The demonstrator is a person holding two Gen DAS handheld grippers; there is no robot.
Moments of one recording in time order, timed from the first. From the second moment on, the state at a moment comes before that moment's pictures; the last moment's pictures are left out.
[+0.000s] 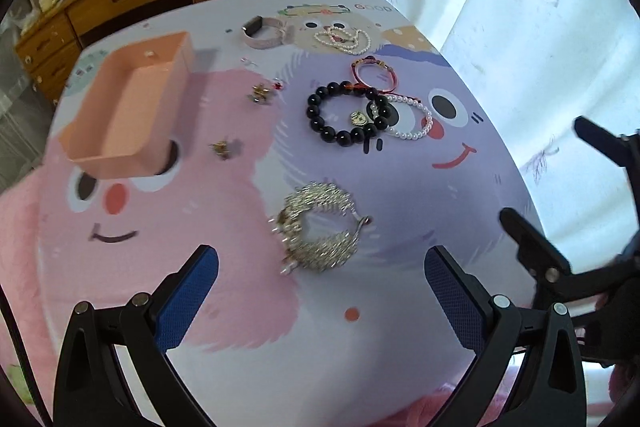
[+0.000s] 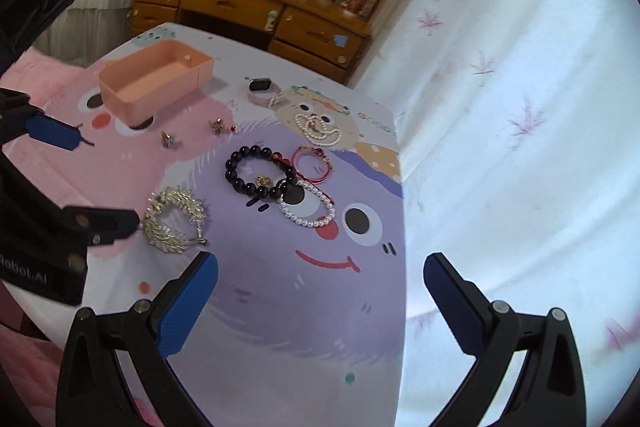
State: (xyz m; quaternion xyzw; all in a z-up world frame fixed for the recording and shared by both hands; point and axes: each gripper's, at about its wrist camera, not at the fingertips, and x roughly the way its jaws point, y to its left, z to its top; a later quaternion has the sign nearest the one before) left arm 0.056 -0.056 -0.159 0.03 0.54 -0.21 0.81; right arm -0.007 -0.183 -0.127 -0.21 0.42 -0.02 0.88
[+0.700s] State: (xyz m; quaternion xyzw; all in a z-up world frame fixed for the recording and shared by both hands) left arm 0.095 -0.113 -0.231 0.11 0.57 -0.14 0.80; right arm 0.105 -0.263 -0.233 -0.05 0.49 0.11 0.86
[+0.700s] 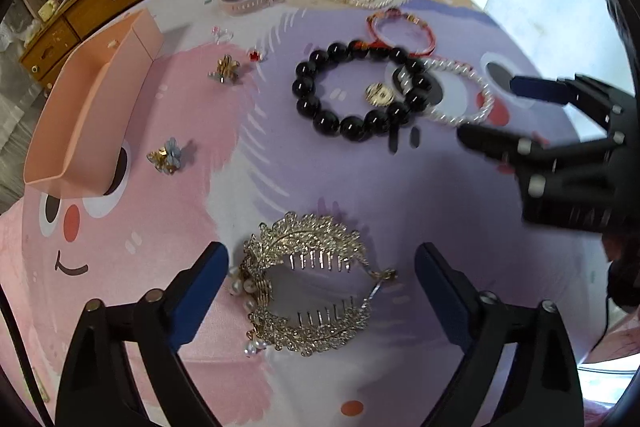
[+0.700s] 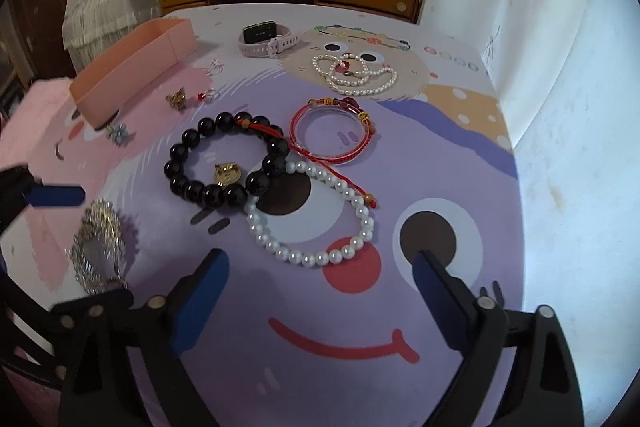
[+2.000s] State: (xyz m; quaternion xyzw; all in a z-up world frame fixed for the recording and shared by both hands) left arm 0.124 -0.018 -0.137 0.02 0.50 -0.13 0.85; right arm 0.140 -0.261 -0.165 0.08 0.45 0.03 0.89
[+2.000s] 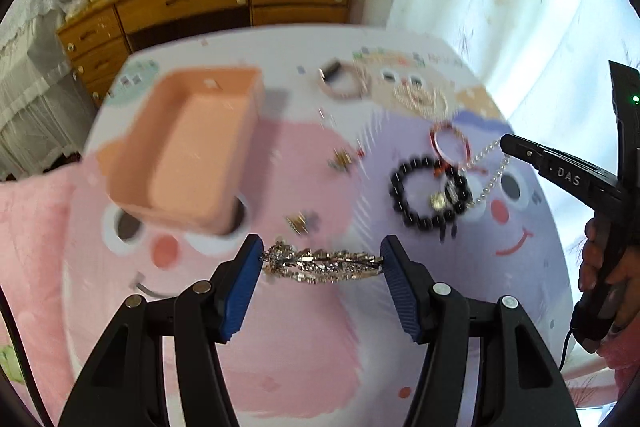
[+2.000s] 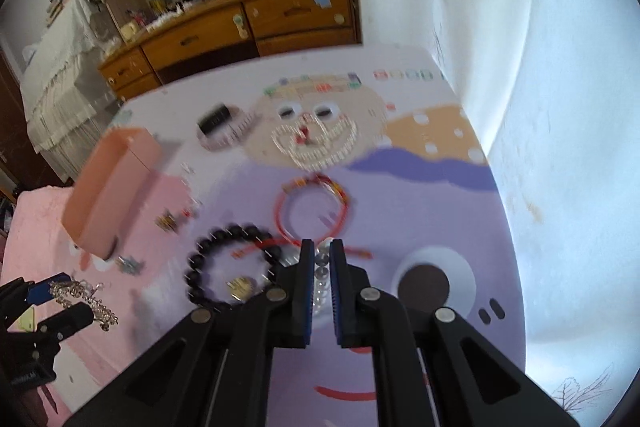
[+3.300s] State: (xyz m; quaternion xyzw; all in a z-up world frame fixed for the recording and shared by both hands) left arm 0.204 0.138 -0.101 -0.03 0.40 -0.14 0.90; right arm 0.206 -0.034 -0.089 0.06 0.32 0.21 0.92
